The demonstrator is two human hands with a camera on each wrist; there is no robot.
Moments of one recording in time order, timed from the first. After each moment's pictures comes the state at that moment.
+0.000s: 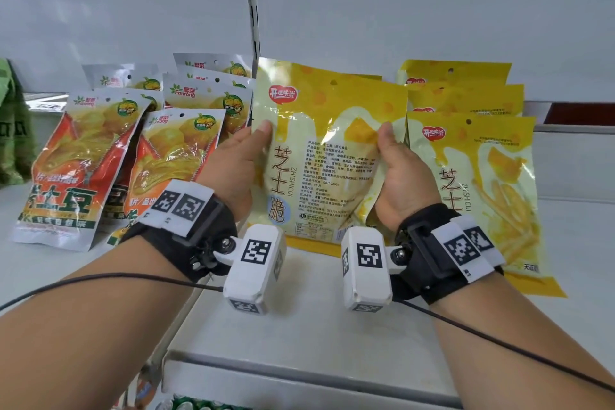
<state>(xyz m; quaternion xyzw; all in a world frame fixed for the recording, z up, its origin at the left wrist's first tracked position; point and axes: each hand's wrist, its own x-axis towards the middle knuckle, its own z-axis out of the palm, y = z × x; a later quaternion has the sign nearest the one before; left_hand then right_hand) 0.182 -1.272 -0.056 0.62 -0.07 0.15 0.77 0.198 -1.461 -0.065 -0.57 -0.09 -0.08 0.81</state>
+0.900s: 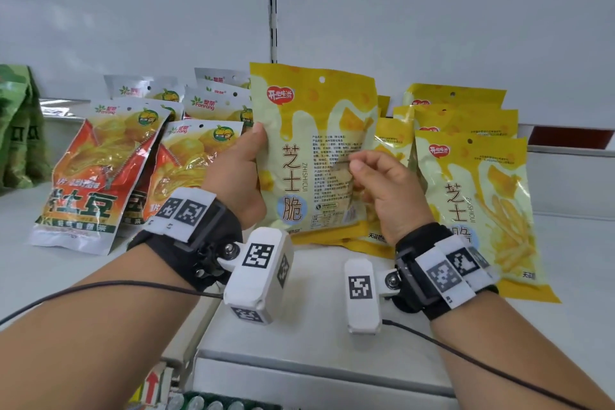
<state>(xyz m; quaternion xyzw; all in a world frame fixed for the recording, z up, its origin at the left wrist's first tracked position) 0.165 -1.258 -0.044 0.52 -0.07 0.14 0.84 0.182 -1.444 -0.069 -0.65 -0.22 -0.15 0.71</state>
